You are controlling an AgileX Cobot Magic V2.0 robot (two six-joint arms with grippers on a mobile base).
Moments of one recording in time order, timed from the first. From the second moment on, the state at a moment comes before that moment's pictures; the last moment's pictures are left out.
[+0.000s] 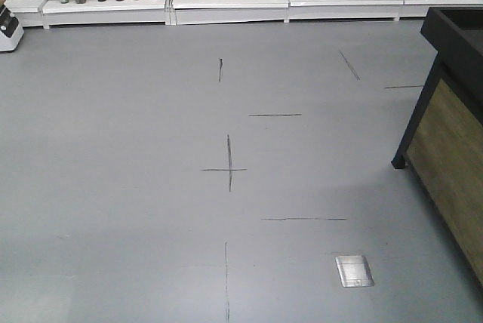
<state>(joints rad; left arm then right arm) -0.08 -0.01 0.03 0.17 0.09 -0.26 -0.01 -0.01 0.03 -0.02 0.05 0.07</state>
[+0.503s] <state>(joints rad) -0.08 -0.01 0.03 0.17 0.09 -0.26 -0.01 -0.01 0.03 -0.02 0.05 0.07</state>
